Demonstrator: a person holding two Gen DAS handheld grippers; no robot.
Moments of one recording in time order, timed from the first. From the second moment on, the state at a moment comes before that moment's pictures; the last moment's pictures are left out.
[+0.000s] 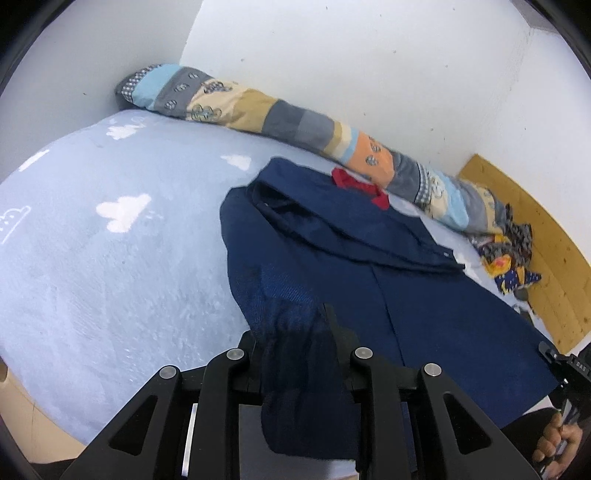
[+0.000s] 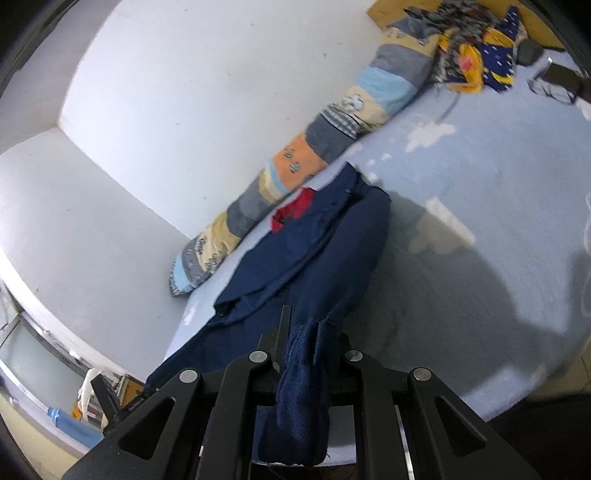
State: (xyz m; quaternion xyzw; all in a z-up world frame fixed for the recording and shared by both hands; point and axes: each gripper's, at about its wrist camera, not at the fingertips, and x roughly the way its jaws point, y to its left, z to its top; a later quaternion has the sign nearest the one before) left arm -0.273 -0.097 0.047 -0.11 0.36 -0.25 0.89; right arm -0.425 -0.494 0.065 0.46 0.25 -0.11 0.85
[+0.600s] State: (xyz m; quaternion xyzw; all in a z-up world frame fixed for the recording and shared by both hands) left arm -0.292 -0.082 0.076 -0.15 0.34 -0.26 0.89; right arm -0.417 -0.499 0.087 0.47 0.24 -0.08 0.84
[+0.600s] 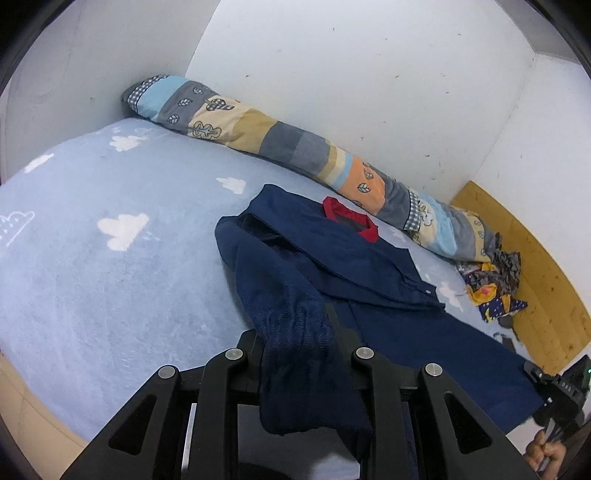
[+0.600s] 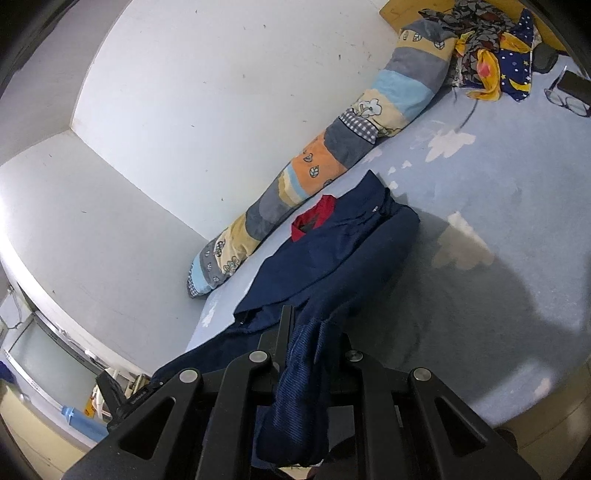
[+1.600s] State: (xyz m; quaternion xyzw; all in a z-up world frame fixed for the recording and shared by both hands) left arm -0.228 -0.105 0.125 -0.17 0.31 -0.25 0.90; right arm -0.364 -0.537 0.134 0.50 0.20 -0.04 0.84
